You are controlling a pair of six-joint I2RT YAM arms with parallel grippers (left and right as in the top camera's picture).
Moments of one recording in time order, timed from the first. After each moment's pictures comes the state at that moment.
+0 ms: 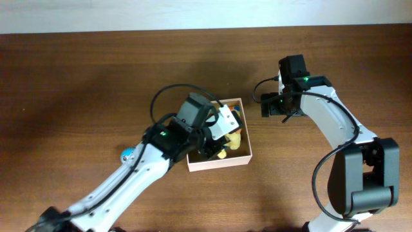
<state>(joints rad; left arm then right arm) -0.64 1.49 1.08 -0.50 0.33 0.37 0.11 1.84 1.33 -0.80 0.06 0.13</state>
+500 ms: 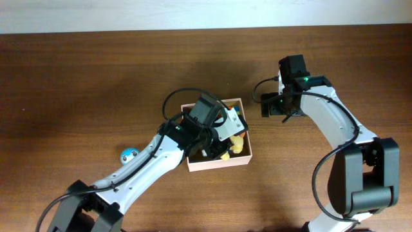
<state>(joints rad) -0.66 1.62 1.08 -0.45 0.34 0.38 0.11 1.84 1.33 -0.80 0.06 0.13</state>
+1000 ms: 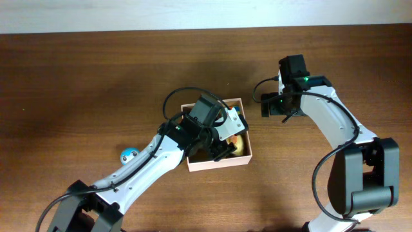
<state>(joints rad) -0.66 1.62 1.08 -0.44 0.34 0.39 0.11 1.84 1.33 -0.80 0.06 0.13</state>
